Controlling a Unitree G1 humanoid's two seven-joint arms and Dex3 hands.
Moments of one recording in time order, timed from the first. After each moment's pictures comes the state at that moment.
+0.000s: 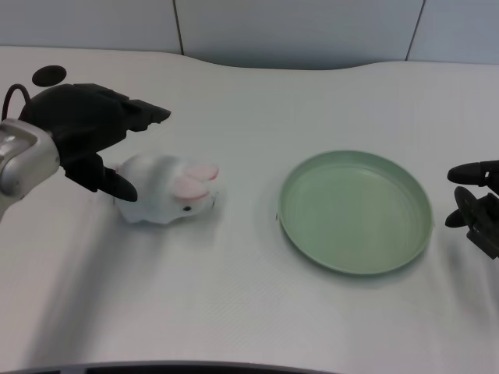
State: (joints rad) left arm -0.82 0.57 -0.38 0.71 0.76 -0.43 -0.26; right arm -0.25 -0.16 -0.19 0.45 0.15 -0.16 0.17
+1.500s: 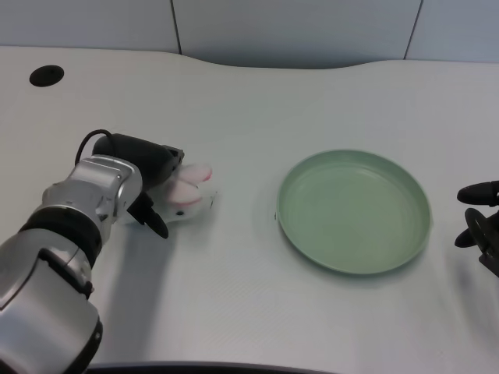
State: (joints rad) left arm -1.04 0.20 -0.72 1.36 0.86 -0.14 -0.02; right arm -0.12 -0.17 -0.22 0.33 0.18 -0.18 0.23
